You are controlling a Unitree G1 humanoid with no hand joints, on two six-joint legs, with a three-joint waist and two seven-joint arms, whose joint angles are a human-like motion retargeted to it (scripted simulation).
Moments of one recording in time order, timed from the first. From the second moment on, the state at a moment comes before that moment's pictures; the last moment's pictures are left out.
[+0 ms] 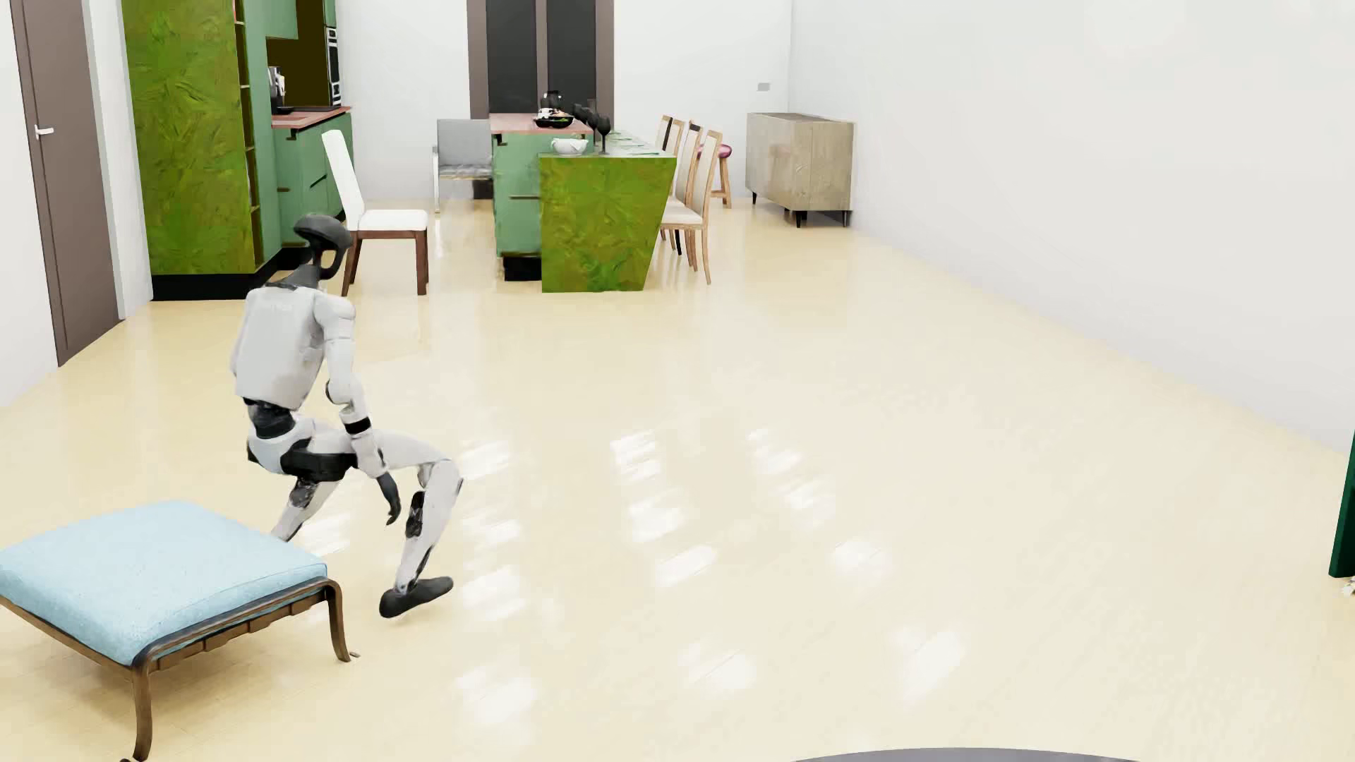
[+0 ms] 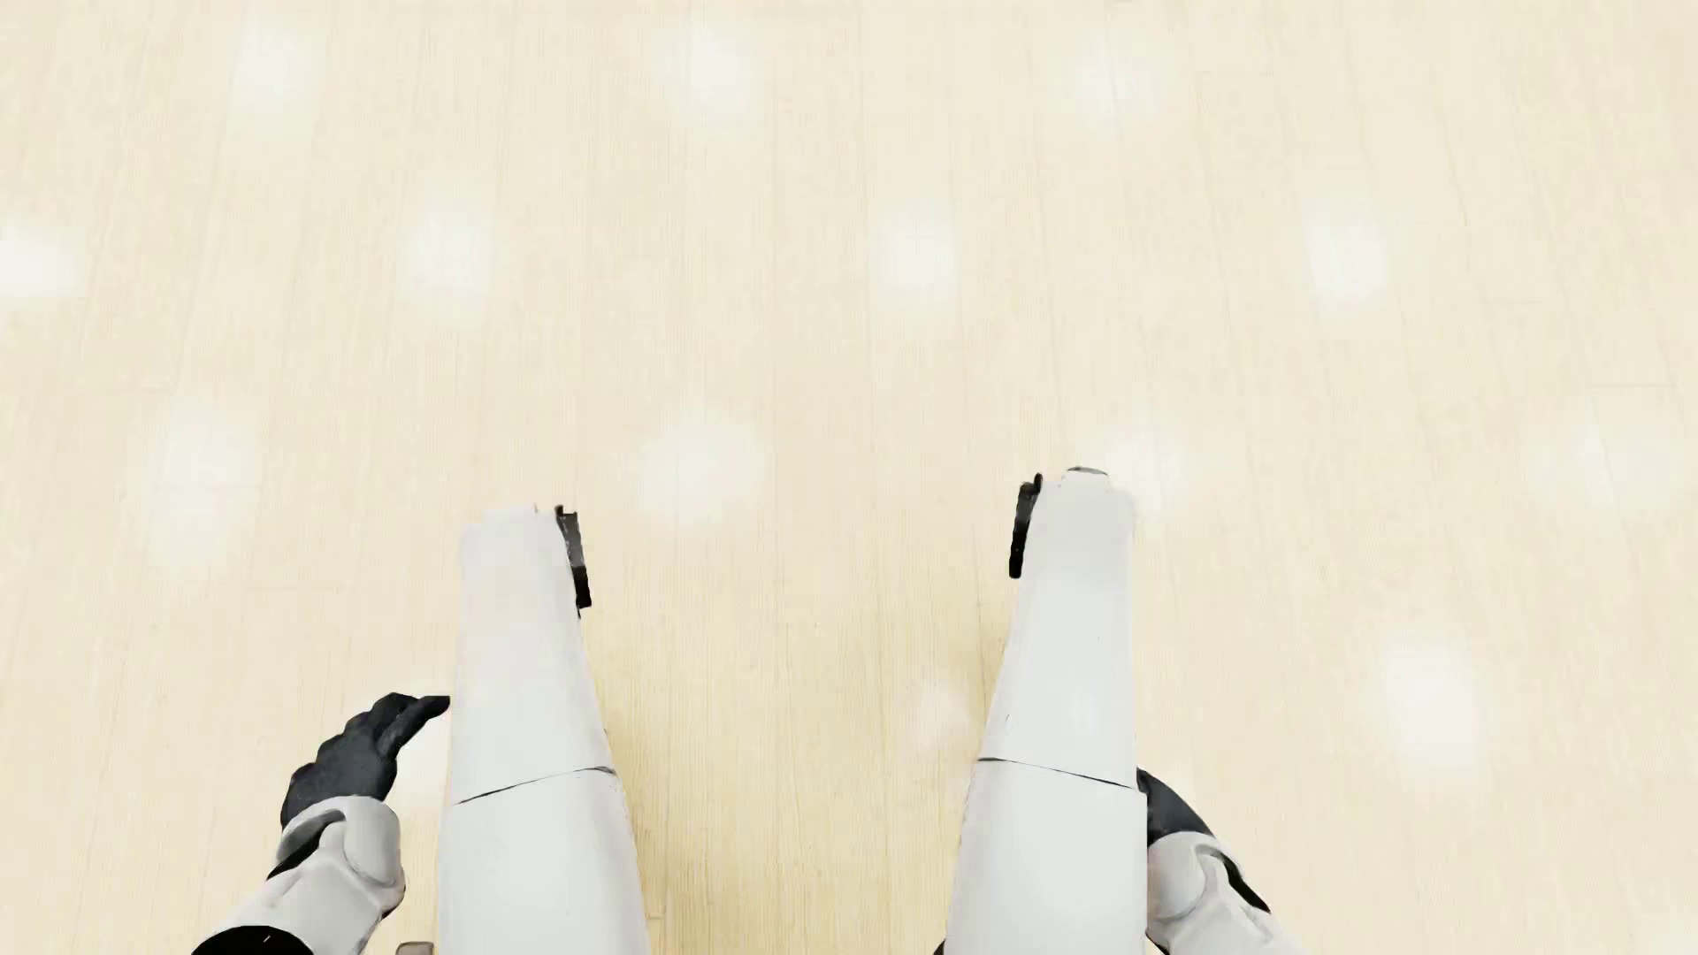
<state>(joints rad) -0.89 -0.98 -0.02 0.24 -0.26 -0.05 -0.18 0.21 0.78 2.00 1.84 -0.25 -0.23 -0.65 -0.72 0.47 -0.33 -0.11 0.26 -0.40 0.39 0.95 1.01 0.24 -0.25 0.13 -0.02 0.44 -0.18</state>
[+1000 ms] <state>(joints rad) -0.98 -1.01 -0.01 0.19 -0.21 -0.06 -0.18 0.20 0.72 1.78 1.65 -0.18 -0.31 -0.58 -0.70 0.41 -0.35 -0.08 0.23 -0.35 0.42 1.07 1.04 0.21 -0.23 0.12 -0.02 0.43 -0.19</state>
